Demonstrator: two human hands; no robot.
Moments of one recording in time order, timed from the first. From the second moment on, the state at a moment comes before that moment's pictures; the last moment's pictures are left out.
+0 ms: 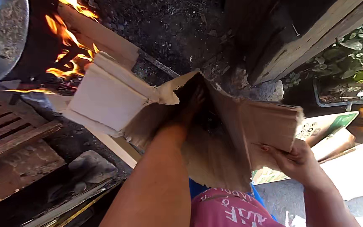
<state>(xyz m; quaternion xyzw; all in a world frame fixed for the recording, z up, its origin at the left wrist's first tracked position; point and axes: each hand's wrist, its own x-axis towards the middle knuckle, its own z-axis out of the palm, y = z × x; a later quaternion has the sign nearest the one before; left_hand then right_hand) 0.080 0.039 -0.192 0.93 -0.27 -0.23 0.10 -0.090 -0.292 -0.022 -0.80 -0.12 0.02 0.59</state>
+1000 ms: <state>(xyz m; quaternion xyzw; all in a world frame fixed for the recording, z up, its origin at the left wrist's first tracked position) 0.070 0.001 -0.026 0.91 -0.05 -0.39 0.16 -0.089 -0.253 -0.010 -0.81 -0.10 -0.01 0.57</state>
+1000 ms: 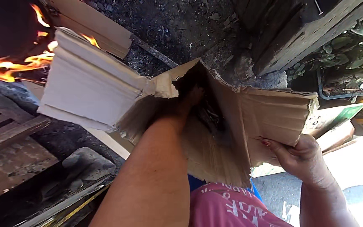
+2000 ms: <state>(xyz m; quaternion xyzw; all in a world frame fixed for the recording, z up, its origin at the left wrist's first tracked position) 0.092 -0.012 0.092 0.85 -0.38 -0.36 -0.02 -0.027 -0.276 0.014 -0.79 0.05 0.17 0.58</state>
